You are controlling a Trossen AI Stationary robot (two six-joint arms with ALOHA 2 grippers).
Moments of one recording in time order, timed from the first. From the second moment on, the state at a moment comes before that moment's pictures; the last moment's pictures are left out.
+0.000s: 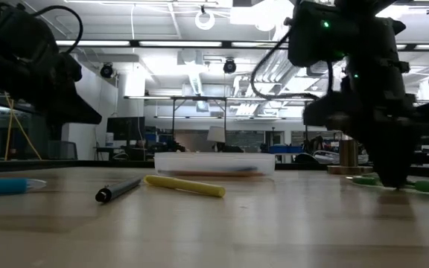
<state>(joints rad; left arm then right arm) 0.37 0.29 0.08 -0.19 0.10 -0.35 0.19 1.68 0.91 -0.71 -0.14 1.54</state>
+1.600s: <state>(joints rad) 0.37 0.29 0.09 0.54 0.39 -0.79 0.06 1.30 0.91 0.34 0.01 0.88</state>
